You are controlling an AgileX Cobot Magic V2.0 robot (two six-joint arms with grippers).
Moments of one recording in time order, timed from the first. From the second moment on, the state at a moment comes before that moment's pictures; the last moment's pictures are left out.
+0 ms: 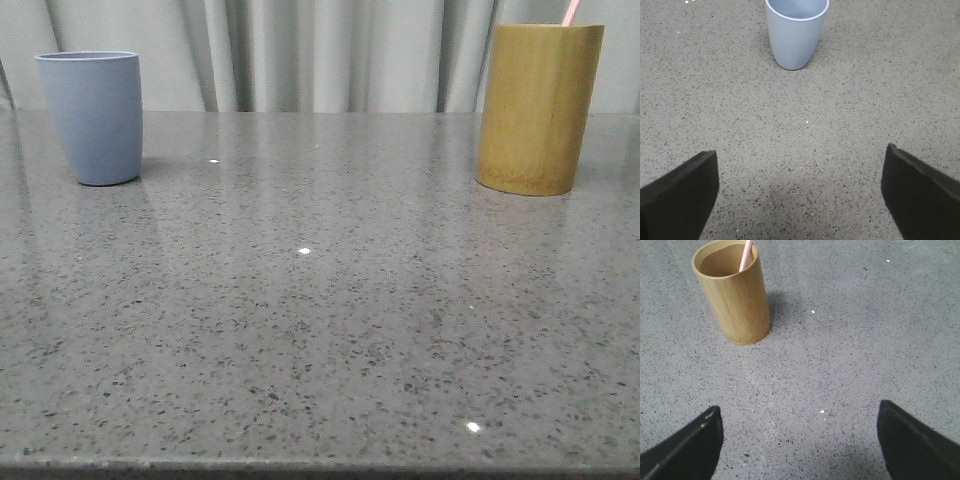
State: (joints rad) left arm -0.15 0.70 -0.91 -0.18 0.96 0.02; right arm 0.03 0.58 -0.86 0.02 0.91 0.09
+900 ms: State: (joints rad) left arm -0.15 1.42 -1.43 -0.20 0.89 0.02; right arm 0.03 0.58 -0.86 0.02 0.91 0.09
